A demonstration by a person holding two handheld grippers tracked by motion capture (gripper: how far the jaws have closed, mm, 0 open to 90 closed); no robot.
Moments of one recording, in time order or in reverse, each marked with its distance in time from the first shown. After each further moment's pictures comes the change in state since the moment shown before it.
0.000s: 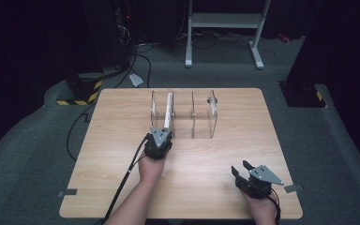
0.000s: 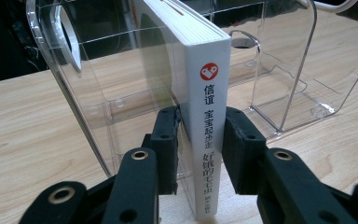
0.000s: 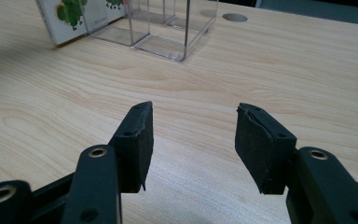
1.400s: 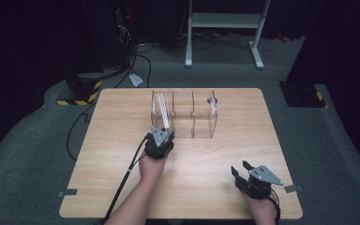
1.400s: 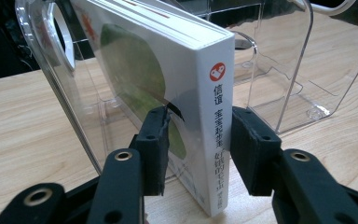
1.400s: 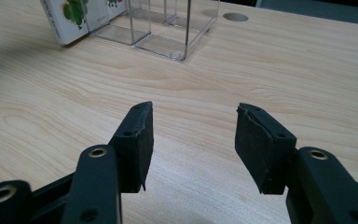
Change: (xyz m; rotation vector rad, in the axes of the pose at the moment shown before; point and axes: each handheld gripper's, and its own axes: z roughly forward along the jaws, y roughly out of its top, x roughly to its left) left arm 0.001 0.000 0.002 -0.004 -0.015 -0.010; right arm 0.001 0.000 0.000 0.001 0.000 -0.002
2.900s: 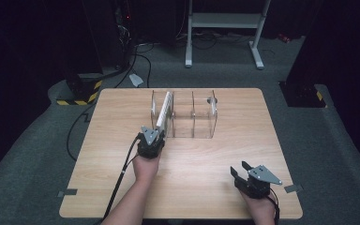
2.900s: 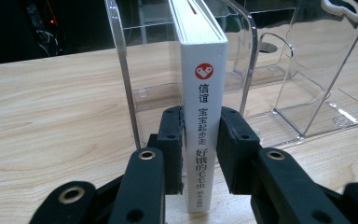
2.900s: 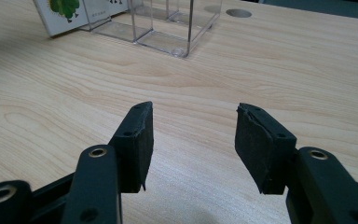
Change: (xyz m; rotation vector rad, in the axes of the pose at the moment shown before) left arm 0.021 -0.004 -0.008 0.009 0.049 -0.084; right arm 0.001 -0.002 0.003 0.010 0.010 0.006
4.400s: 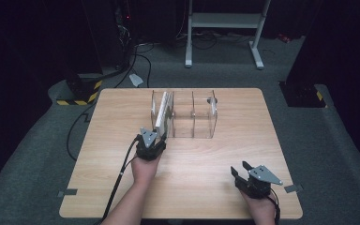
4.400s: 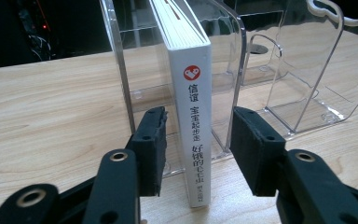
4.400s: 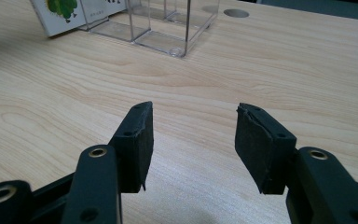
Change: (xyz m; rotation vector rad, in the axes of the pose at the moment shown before) left arm 0.002 -0.003 -0.007 -0.019 -0.031 0.006; right arm -0.001 0.000 -0.001 -0.001 -0.010 -0.002
